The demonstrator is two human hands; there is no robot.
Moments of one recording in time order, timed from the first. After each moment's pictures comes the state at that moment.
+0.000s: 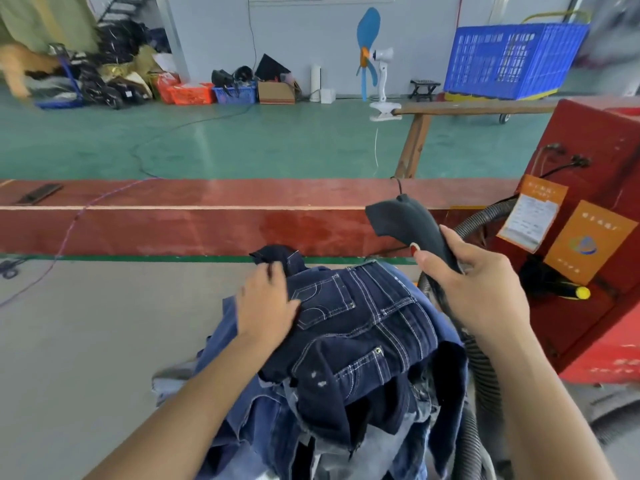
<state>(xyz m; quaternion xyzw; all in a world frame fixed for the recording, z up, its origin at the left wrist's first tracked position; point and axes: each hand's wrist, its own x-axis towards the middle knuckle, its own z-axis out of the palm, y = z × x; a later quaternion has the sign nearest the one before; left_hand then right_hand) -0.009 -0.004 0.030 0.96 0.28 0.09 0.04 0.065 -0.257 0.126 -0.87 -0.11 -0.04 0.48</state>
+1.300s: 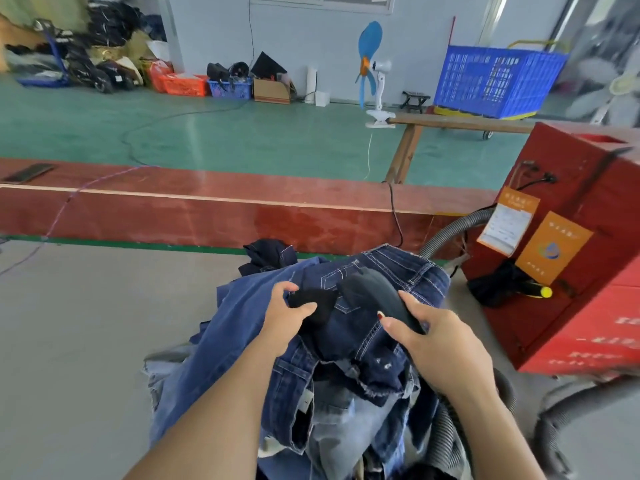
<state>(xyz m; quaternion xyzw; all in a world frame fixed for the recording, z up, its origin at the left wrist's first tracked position) -0.029 -0.036 0.004 0.69 0.32 0.11 0.64 -0.020 -0.264 0.109 -0.94 -0.13 0.06 0.32</state>
